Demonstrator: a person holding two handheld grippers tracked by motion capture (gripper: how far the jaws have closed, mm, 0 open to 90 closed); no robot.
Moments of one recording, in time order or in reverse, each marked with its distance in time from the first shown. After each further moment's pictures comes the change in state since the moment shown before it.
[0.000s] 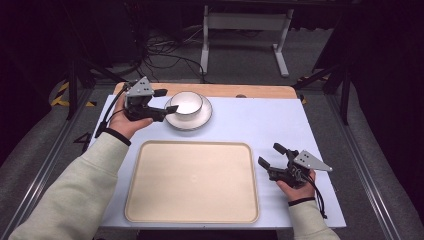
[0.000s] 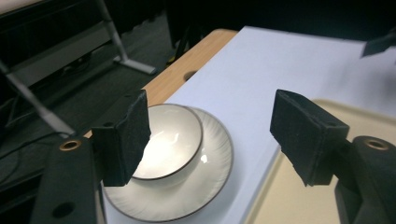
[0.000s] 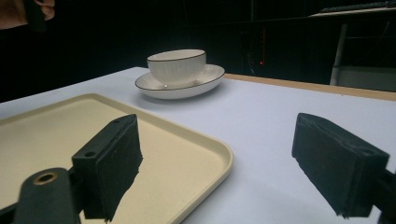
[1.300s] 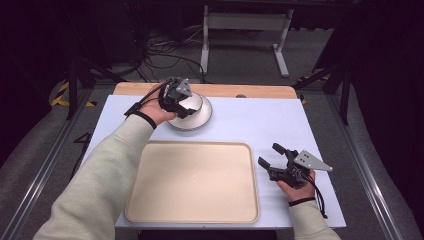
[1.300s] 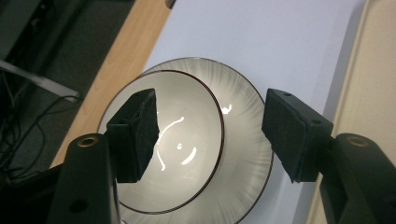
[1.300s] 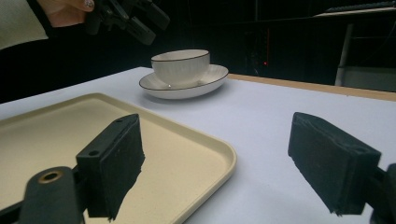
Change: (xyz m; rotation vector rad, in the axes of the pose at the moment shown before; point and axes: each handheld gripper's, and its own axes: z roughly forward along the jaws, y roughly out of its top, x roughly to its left) left arm 0.008 0.023 0.096 0.398 -0.096 0.241; right arm -0.001 0.000 0.000 -0.002 0.017 -0.001
